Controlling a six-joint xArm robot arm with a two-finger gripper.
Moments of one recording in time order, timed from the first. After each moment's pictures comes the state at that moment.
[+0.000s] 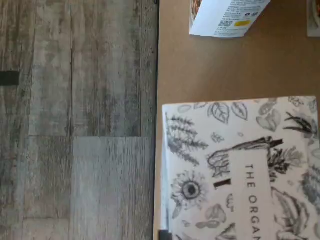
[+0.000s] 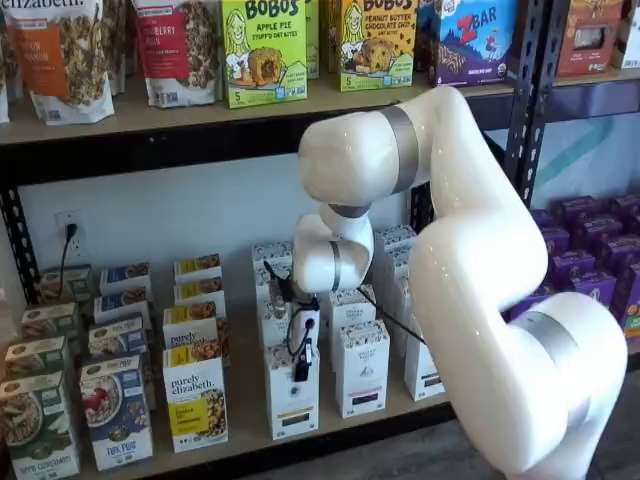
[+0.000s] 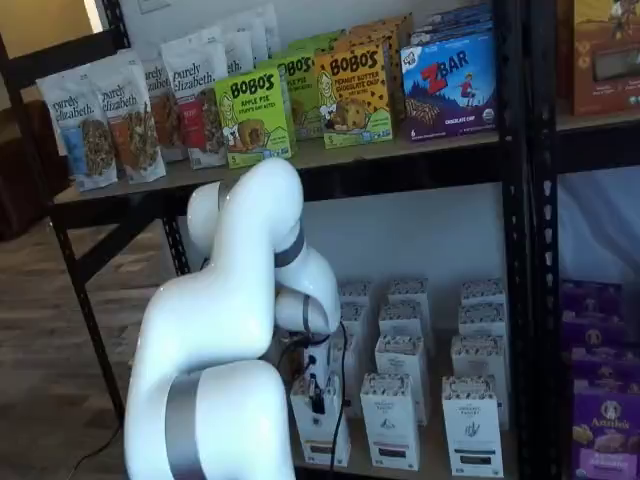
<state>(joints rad) 0.25 1.08 -1.55 0.27 0.41 -1.56</state>
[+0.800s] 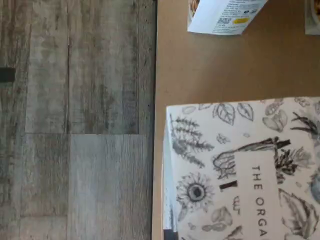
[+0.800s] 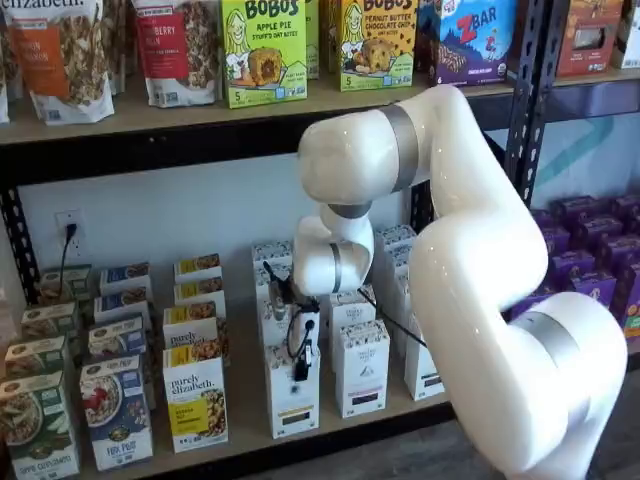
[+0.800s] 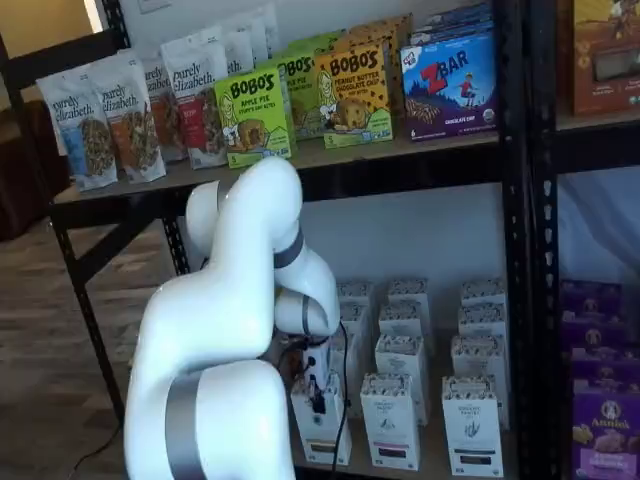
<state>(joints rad) 0.25 1.07 -1.52 0.26 0.38 -1.55</state>
